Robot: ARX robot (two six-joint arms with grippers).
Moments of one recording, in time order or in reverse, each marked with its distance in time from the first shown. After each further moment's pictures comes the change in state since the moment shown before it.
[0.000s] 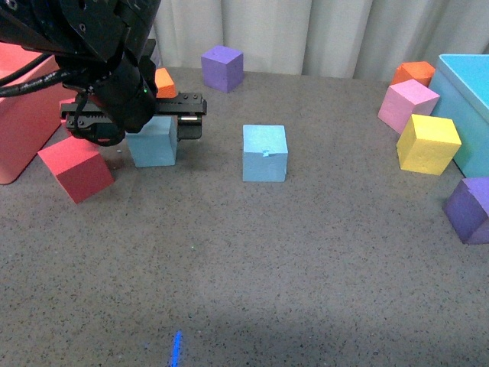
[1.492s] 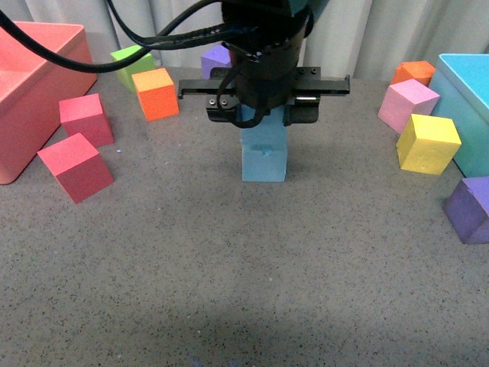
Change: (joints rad) left arm -0.325 -0.020 0.195 -0.202 -0.110 -0.245; right arm 0.000 0.000 0.000 0.000 0.000 0.000
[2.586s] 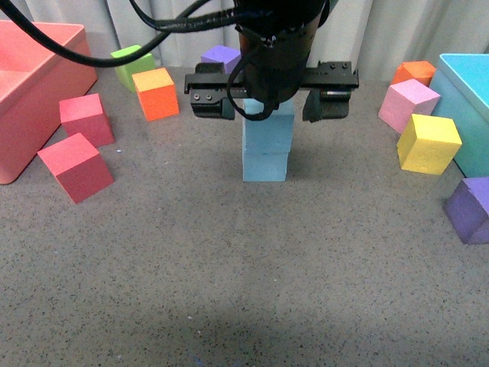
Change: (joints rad) left arm -0.015 -0.013 0.053 -0.076 -0.005 -0.040; right arm 0.000 0.000 0.000 0.000 0.000 0.000
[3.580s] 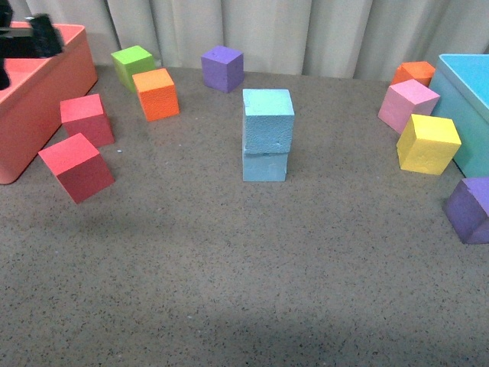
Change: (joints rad) left arm 0.328 -0.747 -1.370 1.562 0.073 0.480; right arm 0.000 0.000 0.000 0.000 0.000 0.000
